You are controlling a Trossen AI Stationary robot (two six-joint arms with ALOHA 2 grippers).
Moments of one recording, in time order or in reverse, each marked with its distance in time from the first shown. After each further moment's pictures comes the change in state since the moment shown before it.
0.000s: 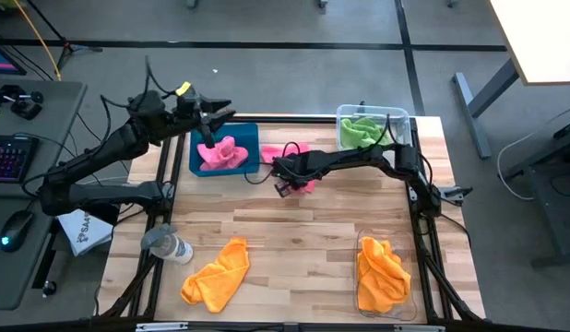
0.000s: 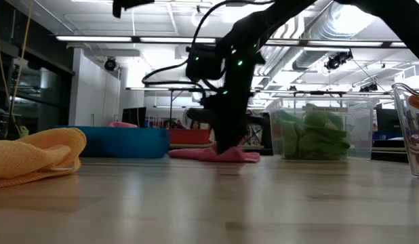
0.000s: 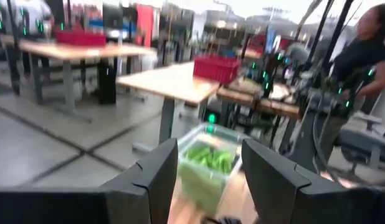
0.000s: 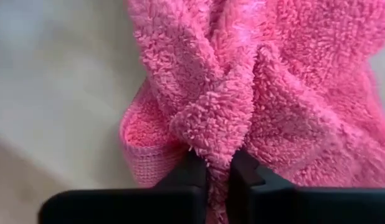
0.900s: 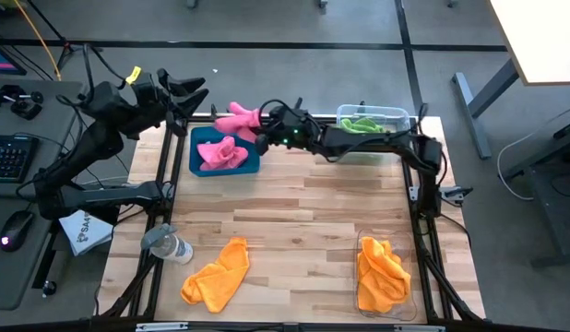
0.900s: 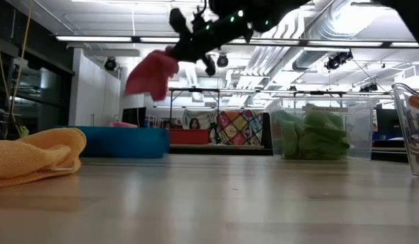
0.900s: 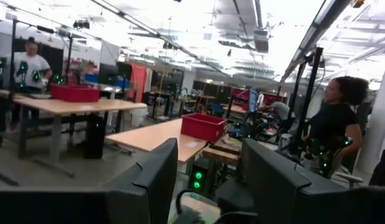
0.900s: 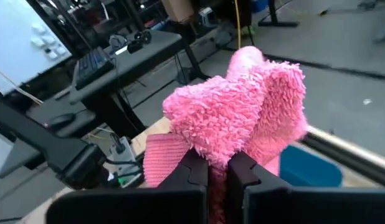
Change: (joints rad) left arm -0.001 -0.061 0.184 0.005 0.003 -0.066; right arm -0.107 -0.201 0.001 0.913 -0.049 -0.310
